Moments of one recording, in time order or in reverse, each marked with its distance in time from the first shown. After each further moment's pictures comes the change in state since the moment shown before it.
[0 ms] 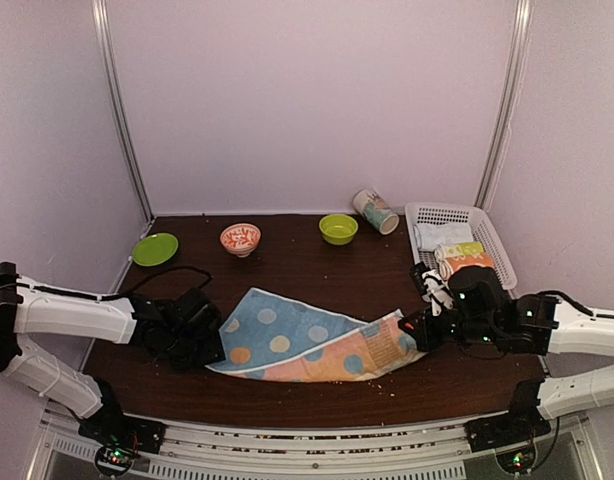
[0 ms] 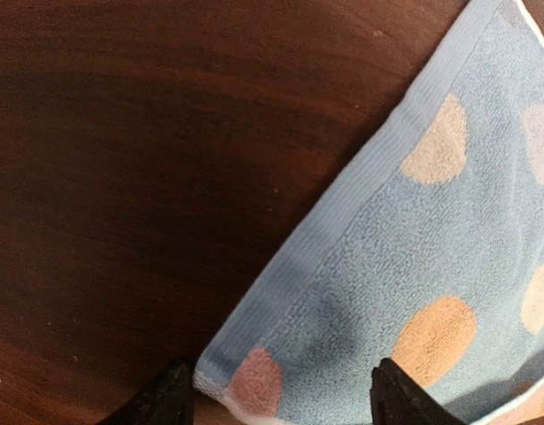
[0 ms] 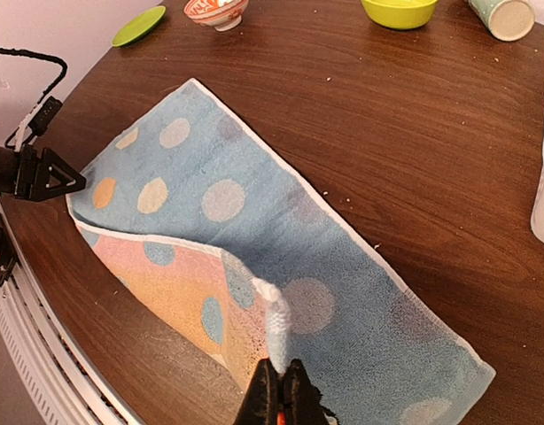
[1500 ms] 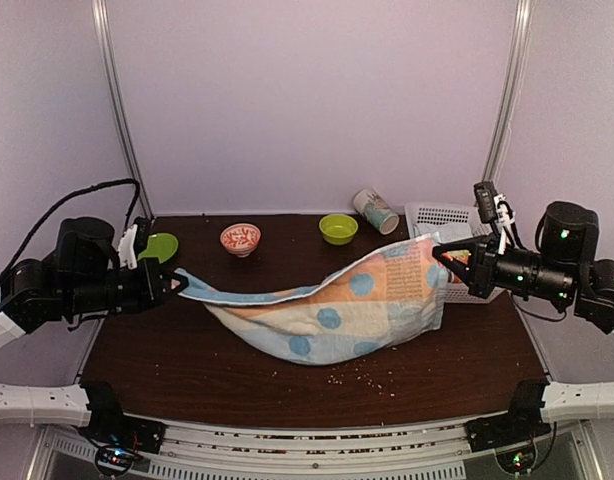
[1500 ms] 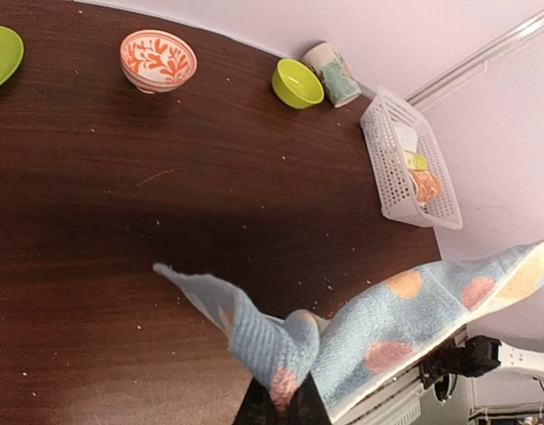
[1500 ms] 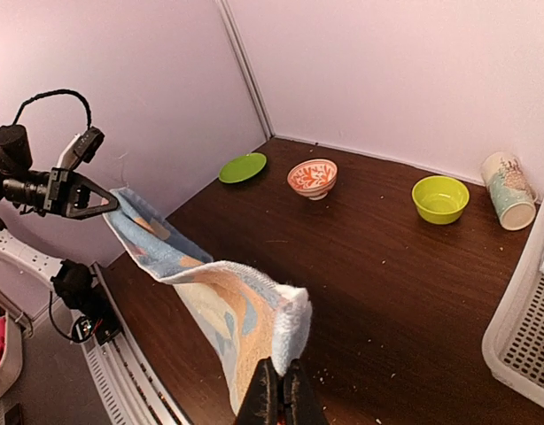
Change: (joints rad) left arm -0.008 -0.578 0.349 -0.262 0.044 0.277; right arm -0.040 -0.226 0.365 -0.165 -0.083 -0.145
